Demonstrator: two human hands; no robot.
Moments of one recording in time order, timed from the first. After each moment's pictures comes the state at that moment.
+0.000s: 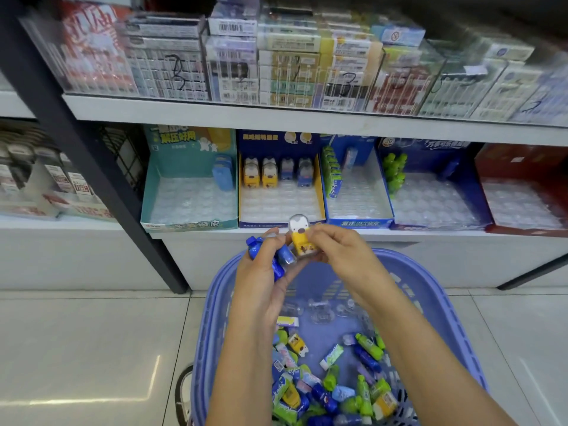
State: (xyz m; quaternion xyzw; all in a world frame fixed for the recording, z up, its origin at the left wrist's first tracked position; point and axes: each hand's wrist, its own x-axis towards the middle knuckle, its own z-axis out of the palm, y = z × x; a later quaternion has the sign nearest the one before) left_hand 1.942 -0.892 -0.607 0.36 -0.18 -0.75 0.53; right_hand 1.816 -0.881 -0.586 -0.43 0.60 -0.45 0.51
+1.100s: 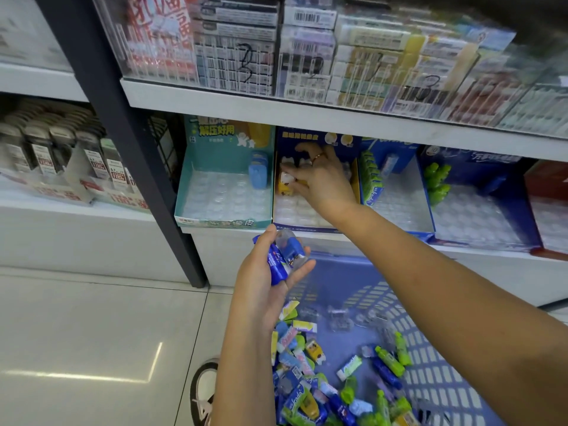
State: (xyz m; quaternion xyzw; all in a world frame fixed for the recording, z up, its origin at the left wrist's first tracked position) left_hand 1.988 -0.909 -0.604 0.40 -0.10 -0.76 0.50; right_hand 1.848 -1.031 -0.590 -0.78 0.60 -0.16 -0.04
